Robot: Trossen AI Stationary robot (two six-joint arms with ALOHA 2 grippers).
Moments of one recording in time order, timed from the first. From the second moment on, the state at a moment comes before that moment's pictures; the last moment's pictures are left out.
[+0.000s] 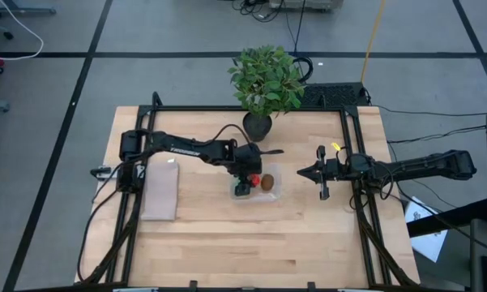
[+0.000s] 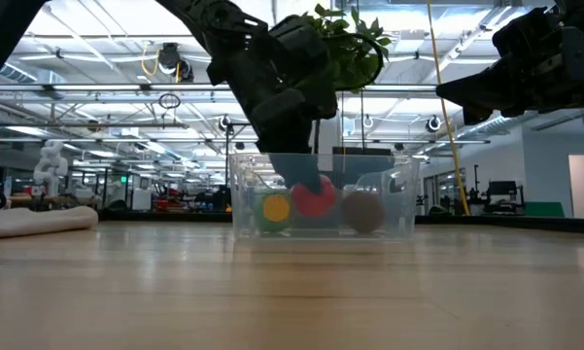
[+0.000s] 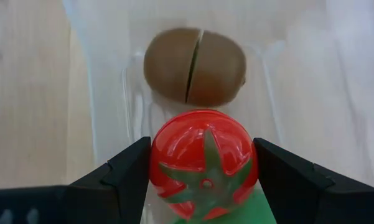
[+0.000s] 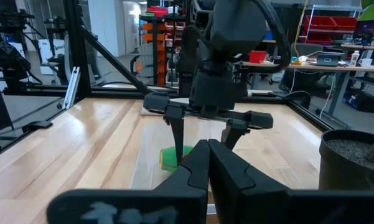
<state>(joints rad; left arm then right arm) 0.11 1.98 1.36 -0.40 0.21 0.10 -0.02 0.60 0.02 0.58 -0.02 -0.03</state>
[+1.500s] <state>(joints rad) 0.12 2.00 1.37 -0.43 0.20 0.31 -0.02 0.60 0.02 0.58 -0.02 -0.03</state>
